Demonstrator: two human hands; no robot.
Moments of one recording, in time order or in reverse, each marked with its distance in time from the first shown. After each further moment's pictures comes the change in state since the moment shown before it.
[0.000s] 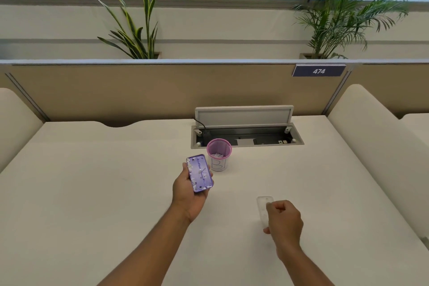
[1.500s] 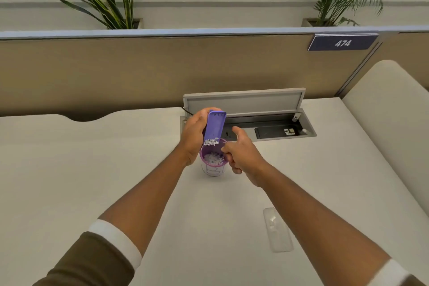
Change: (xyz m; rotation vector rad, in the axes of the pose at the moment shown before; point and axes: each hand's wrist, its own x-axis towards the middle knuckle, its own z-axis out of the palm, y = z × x) left_hand 0.161 0.047 0.074 0.886 -0.295 0.357; right_hand 0.115 -0.142 0.126 -0.007 -0.672 -0.040
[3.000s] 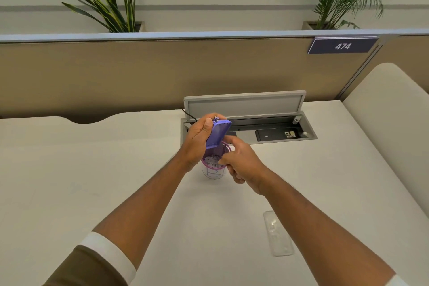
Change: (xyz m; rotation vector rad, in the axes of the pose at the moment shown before) left_hand -0.015 0.002 0.002 0.124 -0.079 0.100; right_hand -0.013 0.002 0.001 -0.035 -0.049 -0.042
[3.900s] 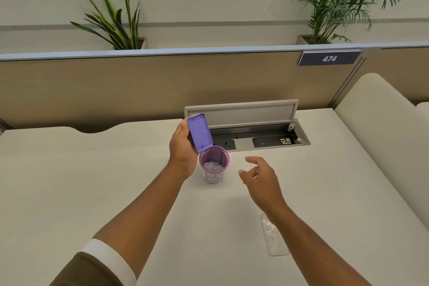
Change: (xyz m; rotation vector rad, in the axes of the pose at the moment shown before) left_hand -0.009 0.019 -0.004 -0.673 0.379 -0.186; right_hand -0.047 0.050 -0.022 -0.170 0.391 -0.135
